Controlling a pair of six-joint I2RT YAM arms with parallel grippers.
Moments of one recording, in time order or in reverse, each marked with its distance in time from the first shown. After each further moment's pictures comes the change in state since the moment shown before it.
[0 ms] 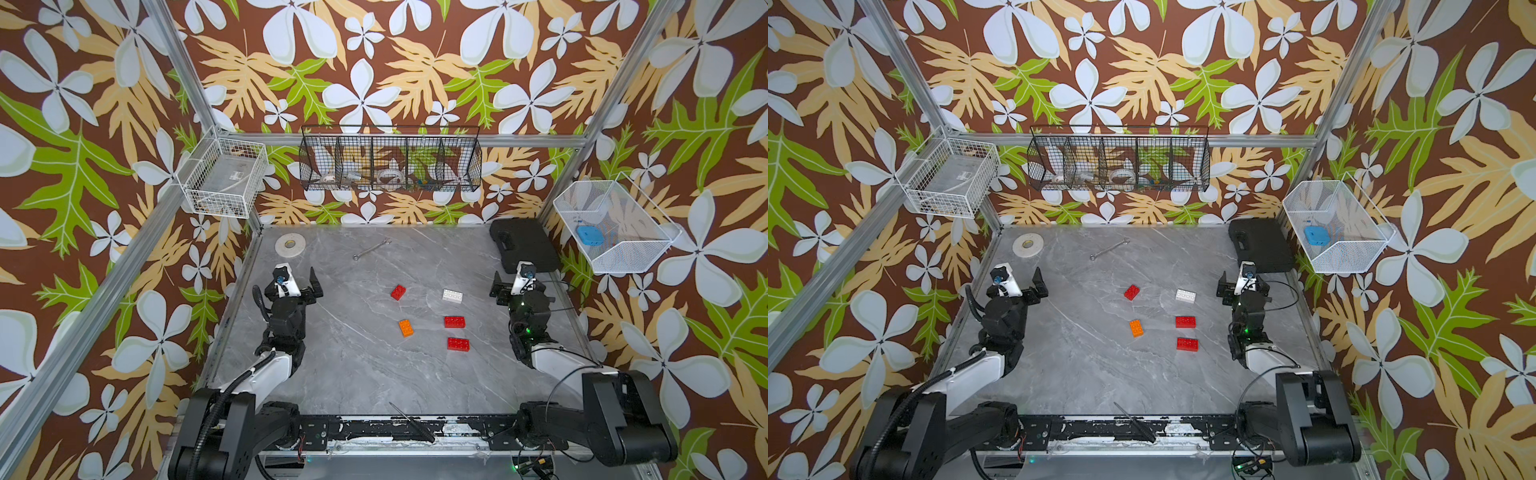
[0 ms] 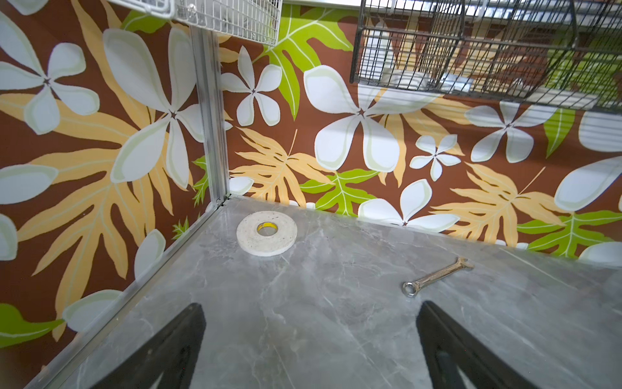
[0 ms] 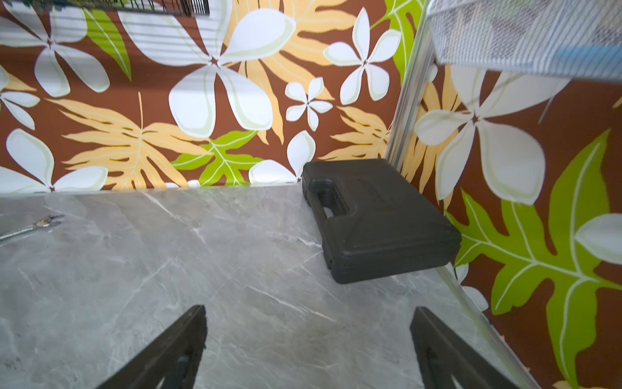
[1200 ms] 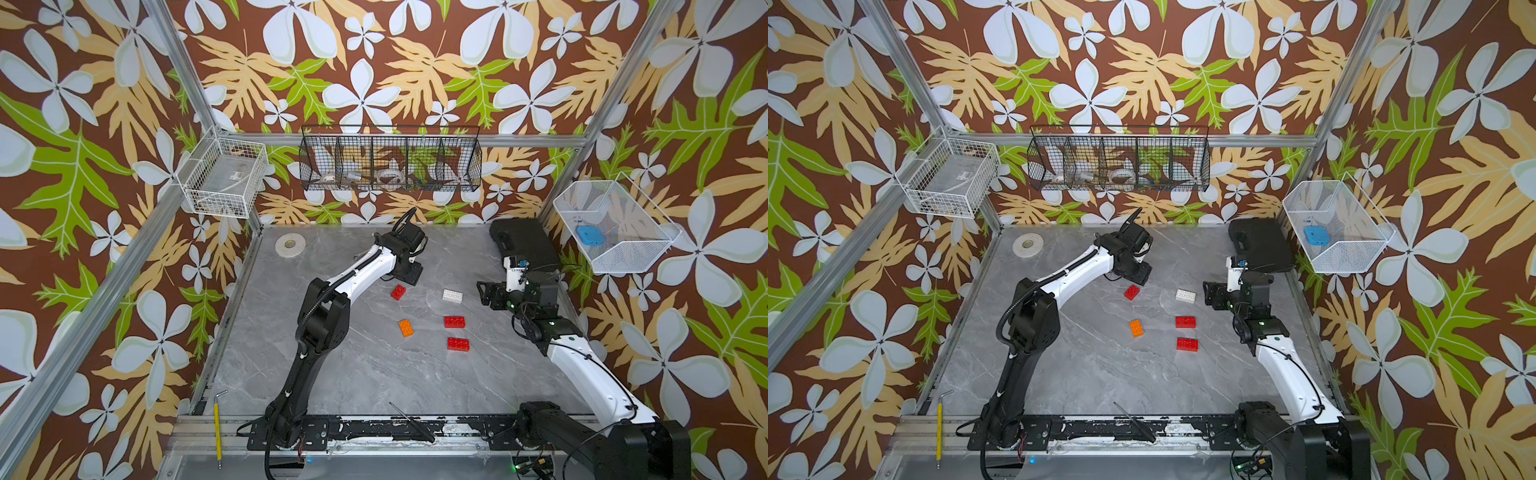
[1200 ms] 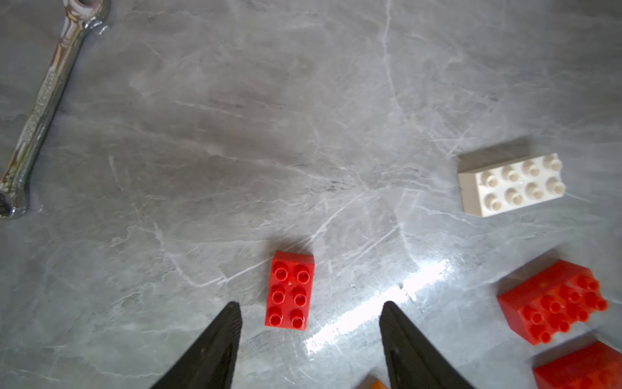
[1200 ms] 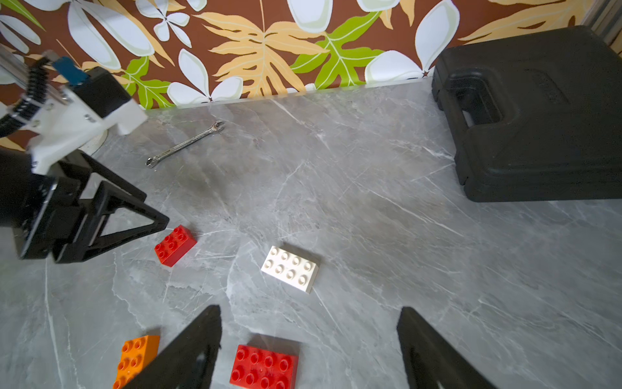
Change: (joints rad) left arm -0.515 1.152 1.688 -1.637 0.283 0.029; right arm 0.014 -0.154 0.243 -0.786 -0.440 0.157
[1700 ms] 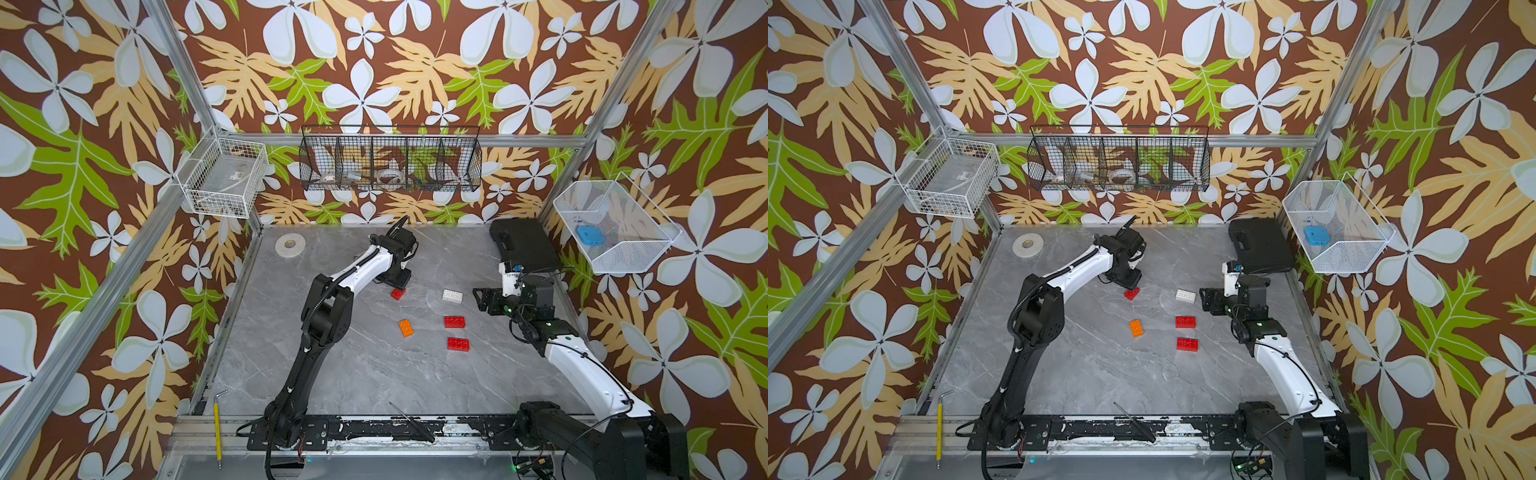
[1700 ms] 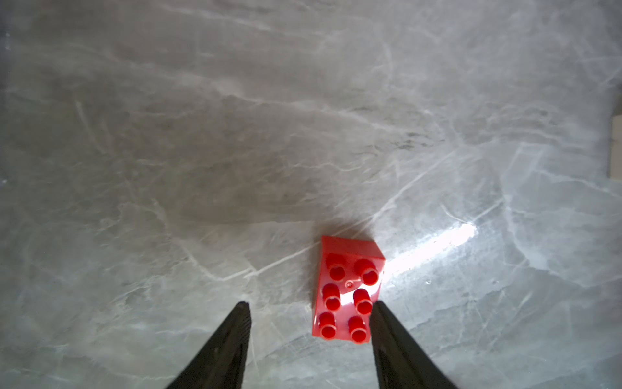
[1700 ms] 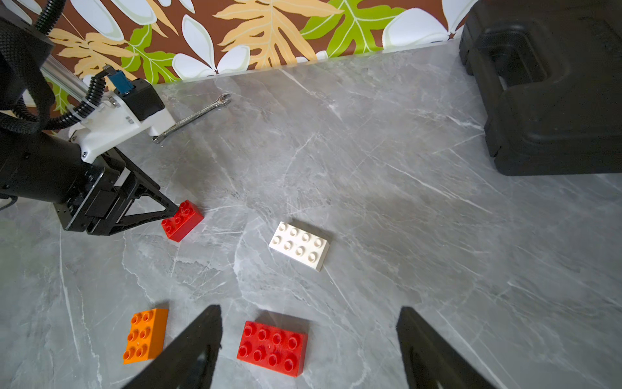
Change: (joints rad) left arm 0.043 0.072 -0.008 -0.068 0.031 0.073; right arm 0.001 0.029 -0.025 -0.006 -0.047 0.001
